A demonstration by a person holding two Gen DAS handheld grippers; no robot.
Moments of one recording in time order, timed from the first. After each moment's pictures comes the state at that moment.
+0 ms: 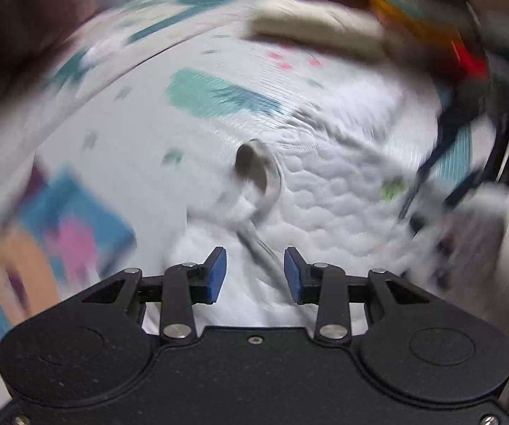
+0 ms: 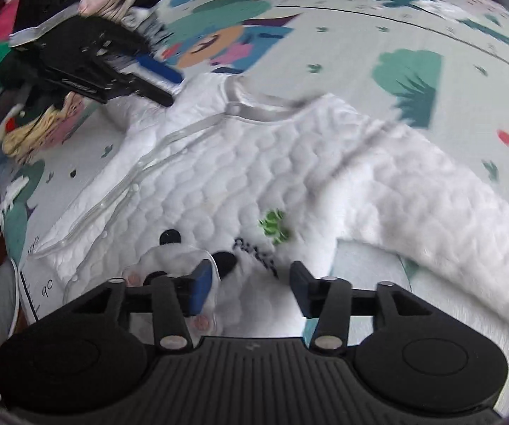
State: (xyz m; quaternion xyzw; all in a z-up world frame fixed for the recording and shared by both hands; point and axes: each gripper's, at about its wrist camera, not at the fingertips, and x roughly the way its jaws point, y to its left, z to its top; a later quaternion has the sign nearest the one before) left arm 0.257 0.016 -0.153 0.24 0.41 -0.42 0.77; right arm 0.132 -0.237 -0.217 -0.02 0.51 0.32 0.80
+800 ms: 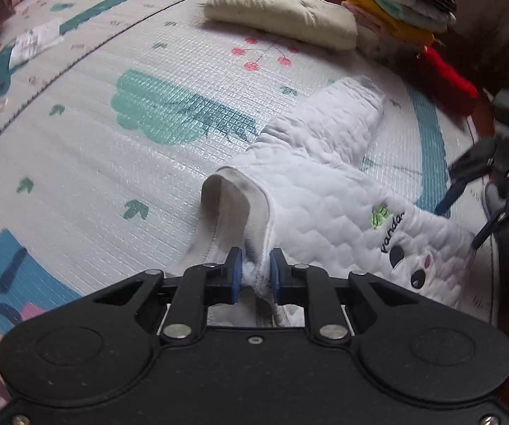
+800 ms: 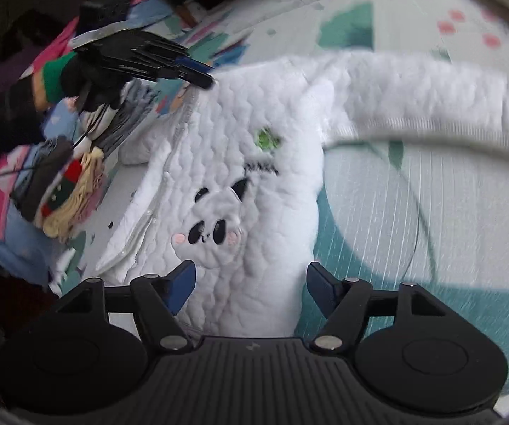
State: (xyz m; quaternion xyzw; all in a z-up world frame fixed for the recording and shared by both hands) left arm 0.342 0.000 -0.155 0.18 0.48 -0.49 0.71; right arm 0.085 -0.295 -0.250 0.20 0.50 0.30 0.79
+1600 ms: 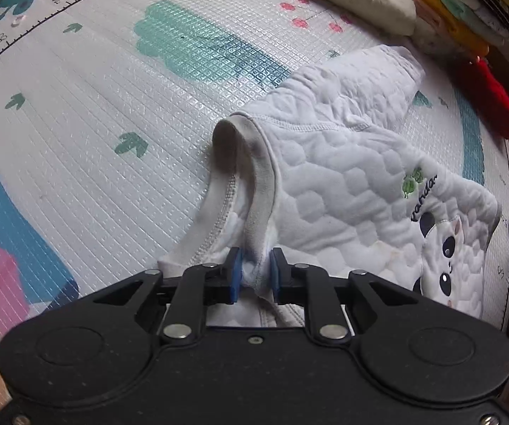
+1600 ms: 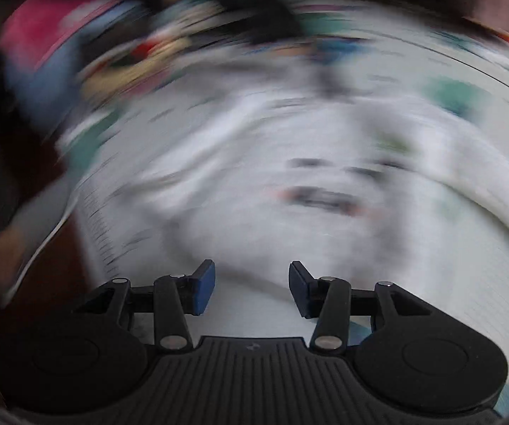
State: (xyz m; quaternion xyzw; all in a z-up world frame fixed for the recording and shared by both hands) left arm 0.336 -0.017 -0.196 0.16 0.54 -0.42 0.71; right arm 0.011 -0.238 -0.212 -0.11 0.43 0.46 0.77
